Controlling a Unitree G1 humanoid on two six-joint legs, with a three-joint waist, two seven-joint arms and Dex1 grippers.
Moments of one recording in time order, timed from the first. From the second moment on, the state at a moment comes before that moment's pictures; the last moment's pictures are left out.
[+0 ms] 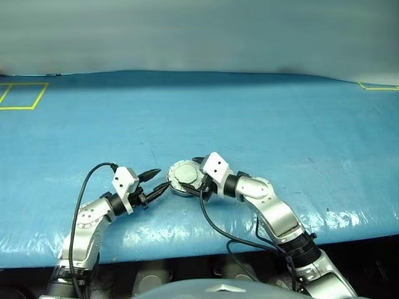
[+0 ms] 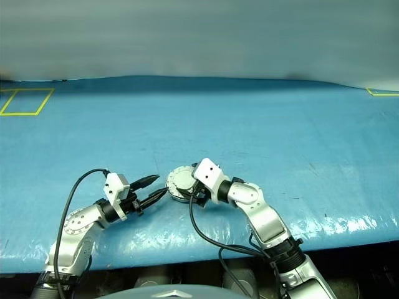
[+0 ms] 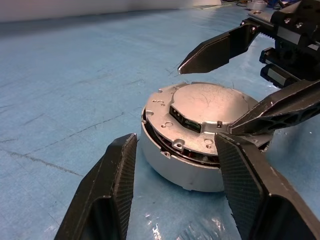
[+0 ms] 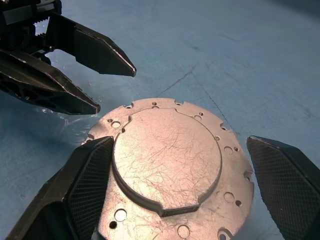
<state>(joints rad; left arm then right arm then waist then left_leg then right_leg) 0.10 0.43 -0.01 -0.07 -0.33 0.01 -0.84 -0.23 -0.29 0.40 -0.17 0.04 0.38 0.64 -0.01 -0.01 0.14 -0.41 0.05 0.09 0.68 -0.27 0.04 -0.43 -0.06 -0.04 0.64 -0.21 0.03</state>
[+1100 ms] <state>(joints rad) 0.10 0.43 0.02 -0.08 -0.36 0.02 -0.82 -0.25 -0.26 0.44 -0.14 0.01 0.39 0.61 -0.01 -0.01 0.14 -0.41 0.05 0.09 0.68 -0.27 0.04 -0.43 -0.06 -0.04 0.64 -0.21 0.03</state>
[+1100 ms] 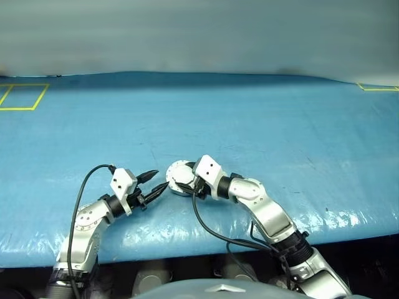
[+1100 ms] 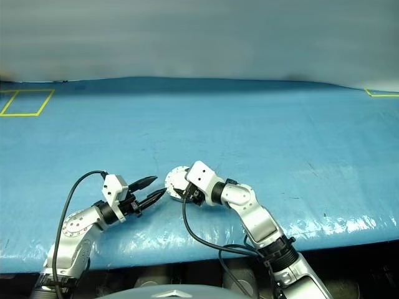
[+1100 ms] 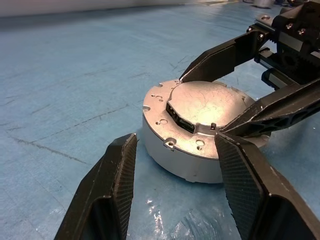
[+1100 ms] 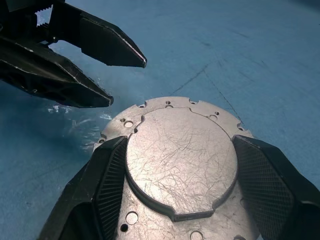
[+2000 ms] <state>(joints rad) 0.08 0.49 -0.02 -0.11 -0.35 0.05 -0.90 -0.22 -0.24 0.39 -0.14 0.07 0.38 0.64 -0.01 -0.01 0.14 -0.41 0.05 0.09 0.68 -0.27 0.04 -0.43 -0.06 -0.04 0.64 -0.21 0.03</state>
